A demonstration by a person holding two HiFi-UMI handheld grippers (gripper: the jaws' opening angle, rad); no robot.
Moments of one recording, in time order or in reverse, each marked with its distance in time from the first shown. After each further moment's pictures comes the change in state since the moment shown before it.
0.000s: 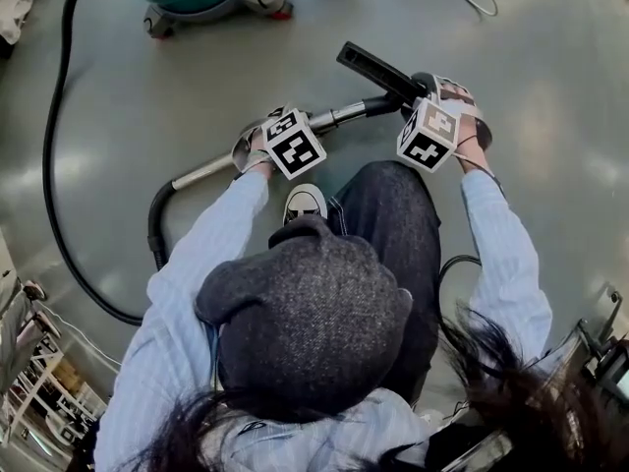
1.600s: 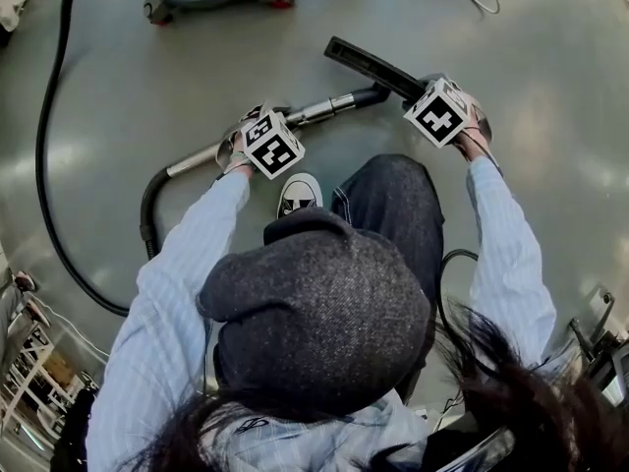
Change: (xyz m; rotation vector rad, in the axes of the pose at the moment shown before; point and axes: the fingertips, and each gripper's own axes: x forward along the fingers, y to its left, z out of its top) left arm 0.004 0.012 -0.048 -0.062 -0.024 0.119; right arm 0.012 0.024 -0.025 0.331 0.046 0.241
